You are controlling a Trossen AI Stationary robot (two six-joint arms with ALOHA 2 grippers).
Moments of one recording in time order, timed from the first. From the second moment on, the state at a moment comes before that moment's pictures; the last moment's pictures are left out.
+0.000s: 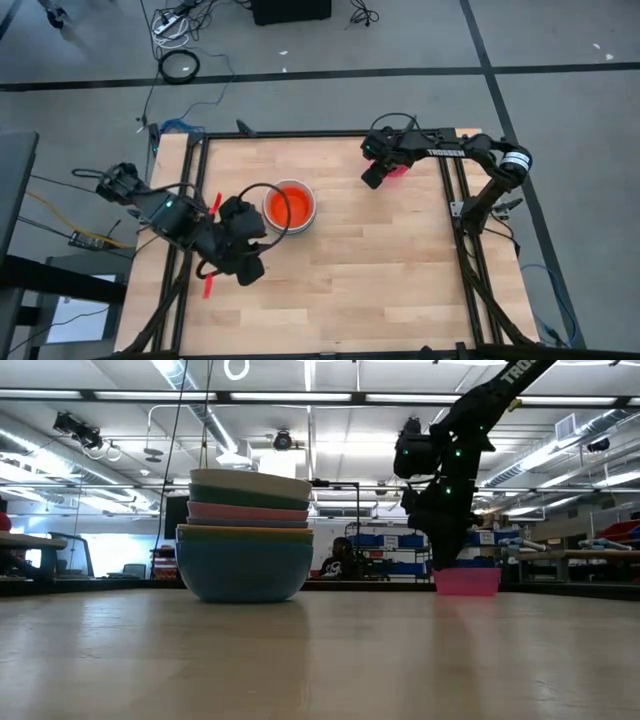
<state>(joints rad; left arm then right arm) -0.55 1.46 1.74 -1.32 -0.47 -0.85 -0.53 1.63 1.01 -0.65 0.23 0.19</state>
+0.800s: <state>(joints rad) -0.69 1.46 1.74 -1.33 -0.62 -0.98 -0.61 1.56 0.93 -0.55 0.18 0.13</state>
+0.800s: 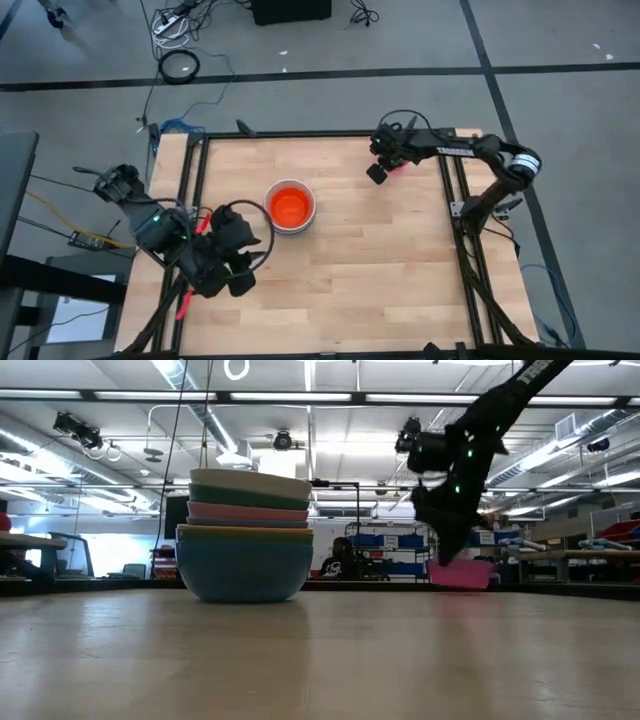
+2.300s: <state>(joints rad) -0.69 1.46 1.59 -1.57 -0.77 -1.19 0.09 1.88 1.62 -0.45 0.09 0.00</state>
